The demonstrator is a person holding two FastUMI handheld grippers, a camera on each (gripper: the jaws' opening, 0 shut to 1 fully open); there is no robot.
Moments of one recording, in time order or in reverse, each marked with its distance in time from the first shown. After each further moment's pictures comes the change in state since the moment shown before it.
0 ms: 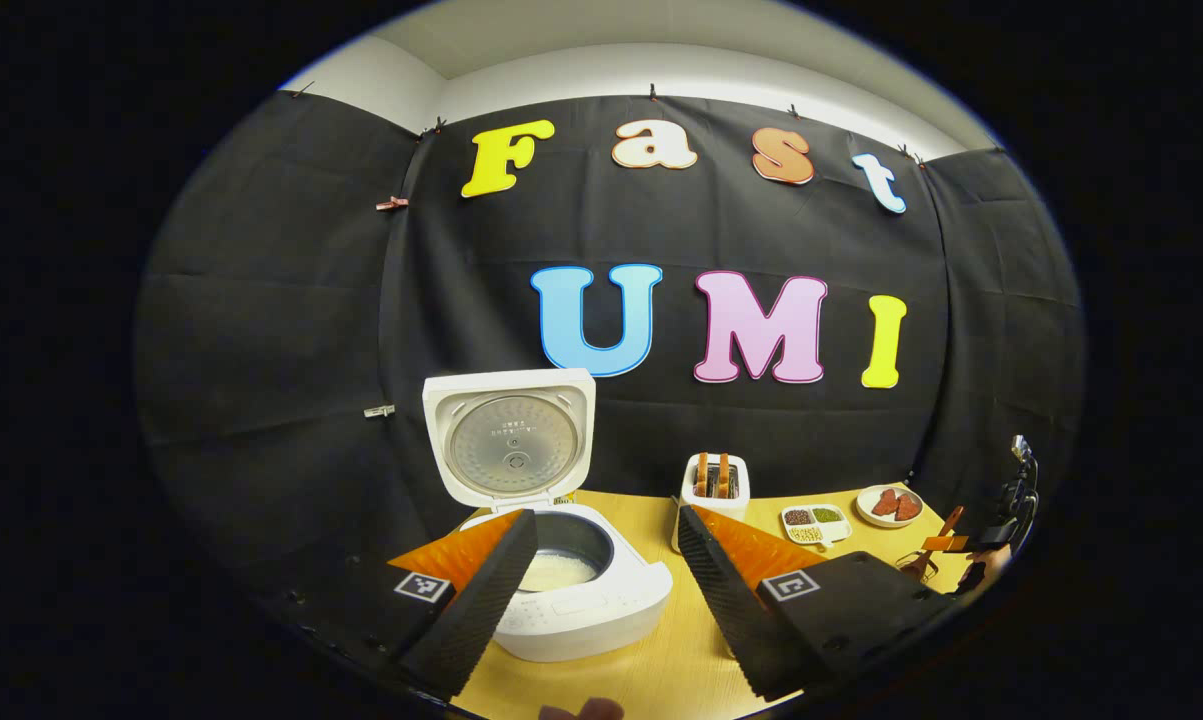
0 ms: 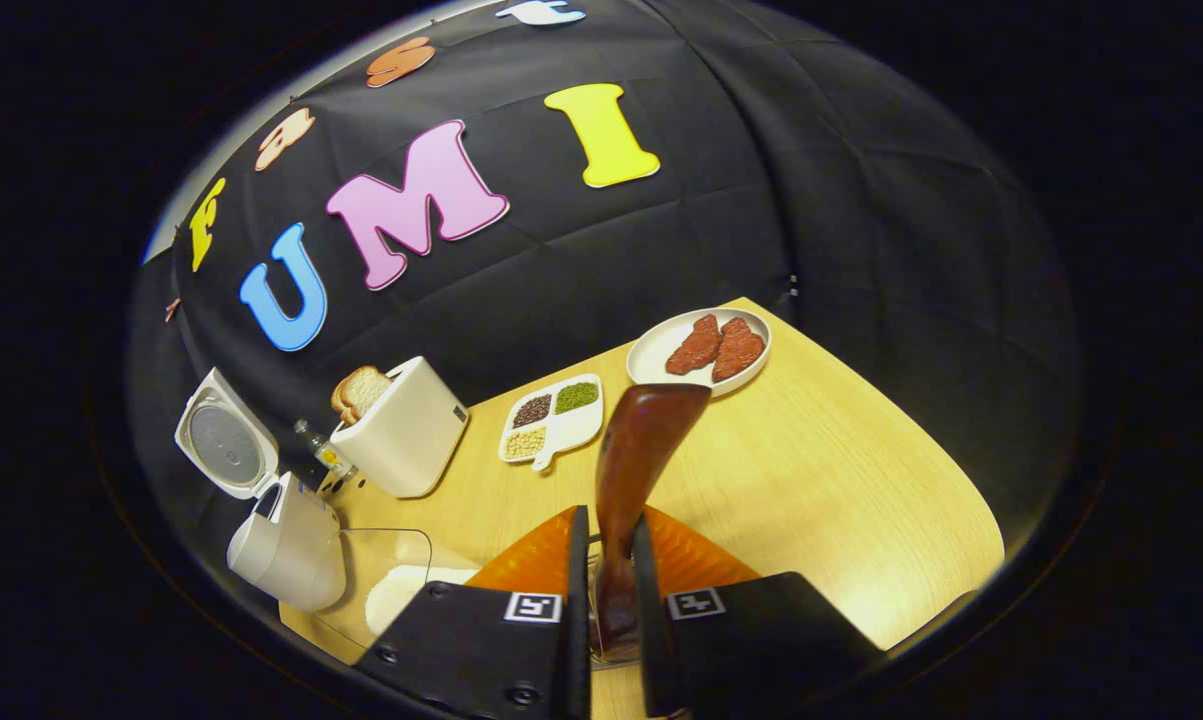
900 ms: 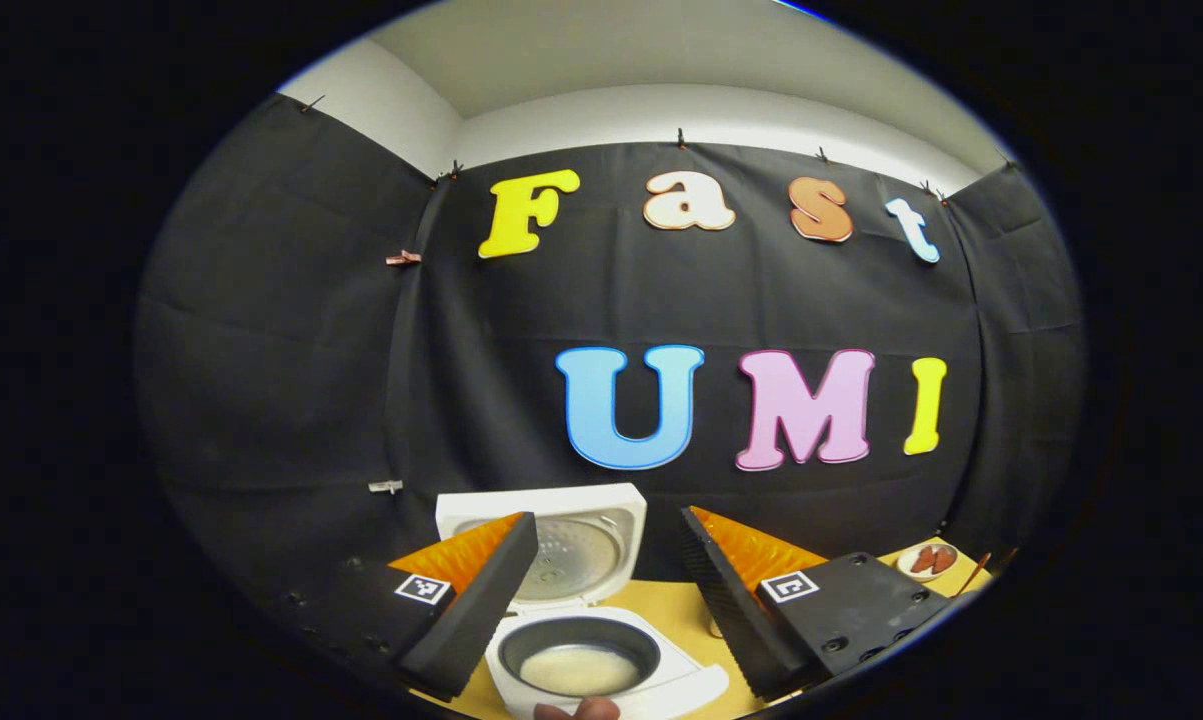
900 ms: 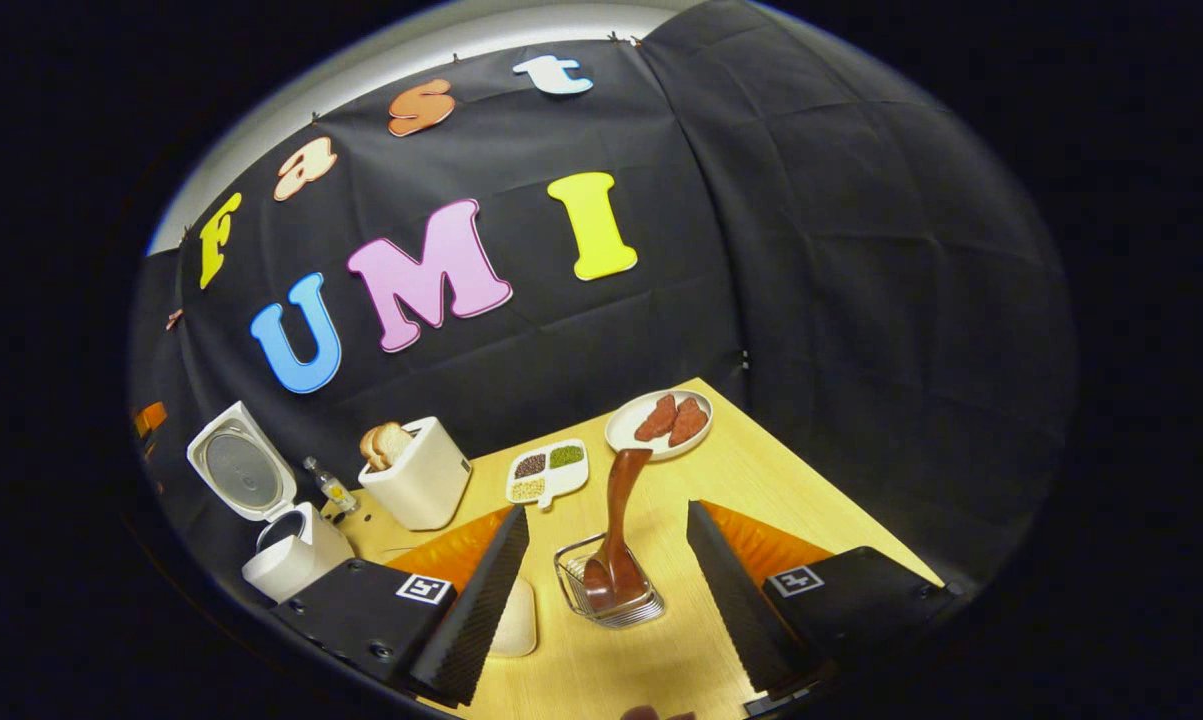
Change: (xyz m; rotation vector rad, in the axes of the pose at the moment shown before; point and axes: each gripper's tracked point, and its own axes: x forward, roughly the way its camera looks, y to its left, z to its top) left arm 0.105 0.077 0.115 0.002 -0.223 0.082; right arm -0.151 0.038 0.068 -0.068 -0.223 -0.053
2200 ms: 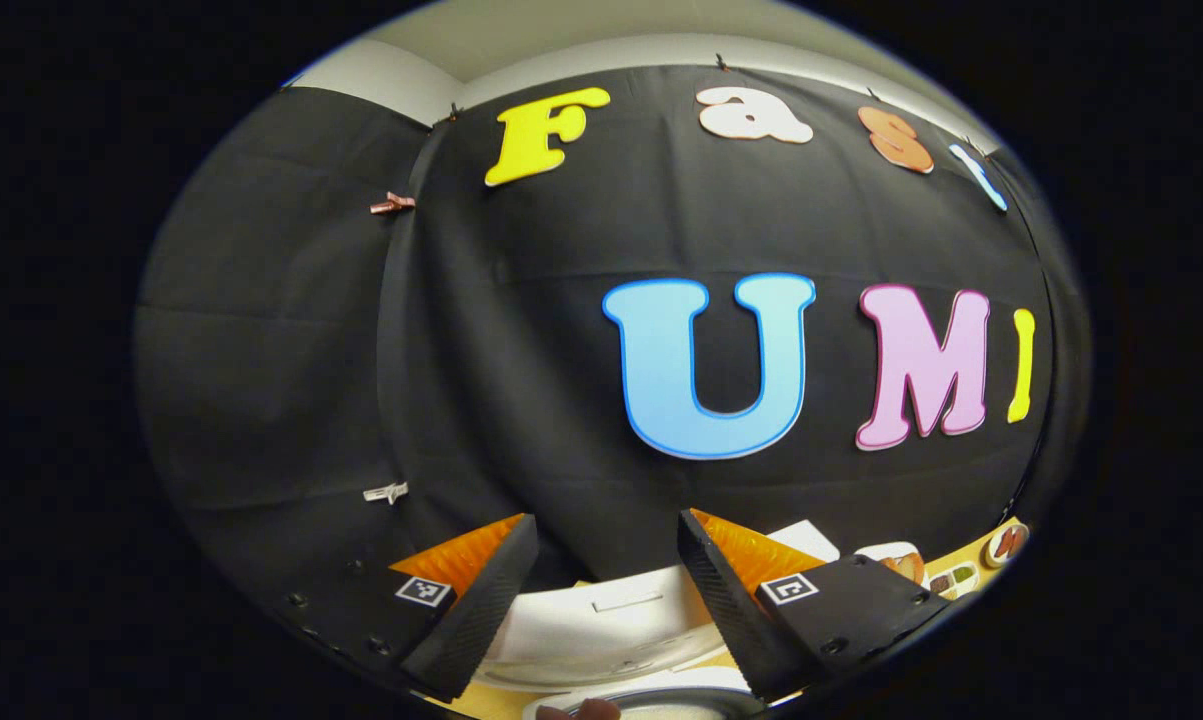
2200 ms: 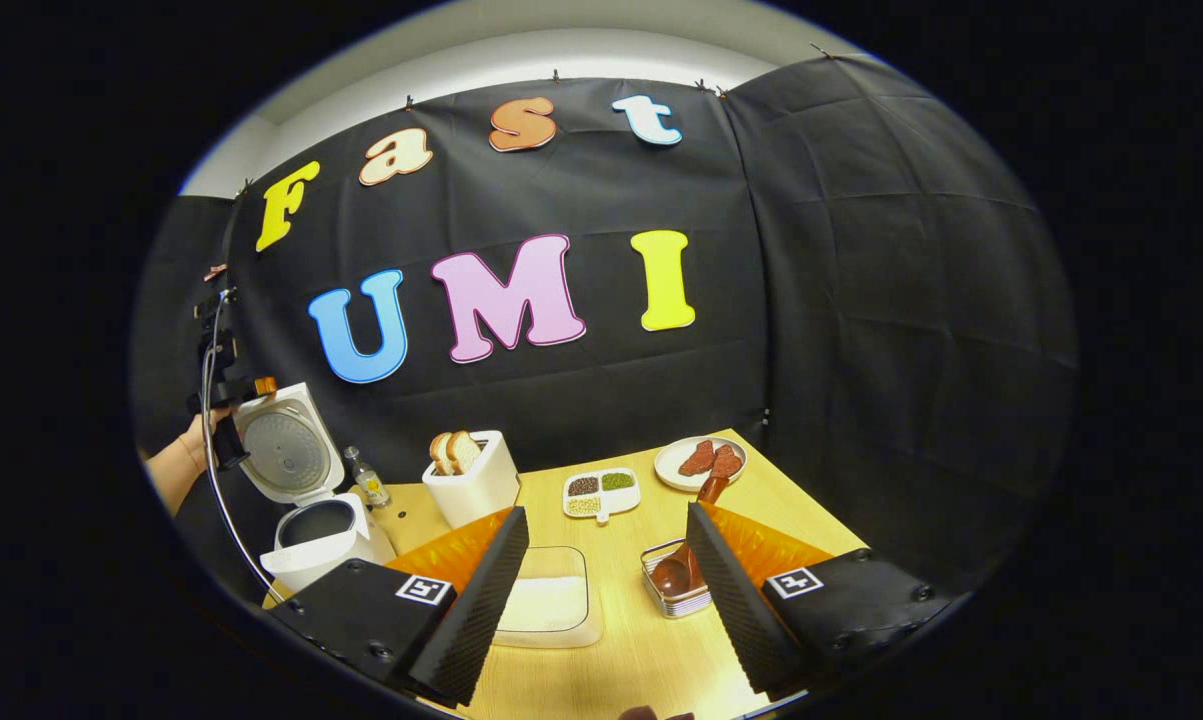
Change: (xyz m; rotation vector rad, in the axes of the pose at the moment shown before) left arm 0.208 0.073 -0.080 0.050 0.168 0.081; right arm -0.074 0.104 0.012 -0.134 -0.076 0.022
